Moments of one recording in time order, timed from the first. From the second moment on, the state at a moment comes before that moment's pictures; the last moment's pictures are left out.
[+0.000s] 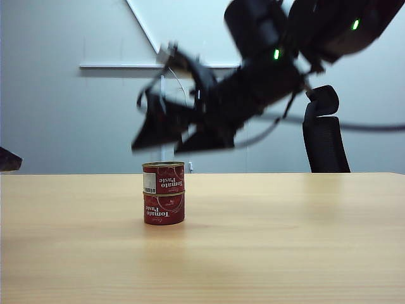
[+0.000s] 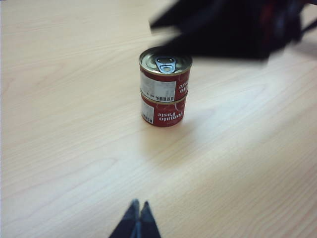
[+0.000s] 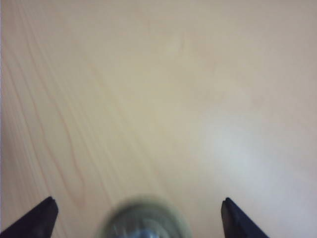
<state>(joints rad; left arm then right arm) -0.59 0.19 0.01 -0.09 0.04 0.01 0.67 1.72 0.92 0.37 -0.26 -0.08</state>
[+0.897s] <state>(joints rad) -0.09 0.00 0.01 -0.08 0.04 0.01 0.66 0.92 0.88 -0.08 0.13 0.03</state>
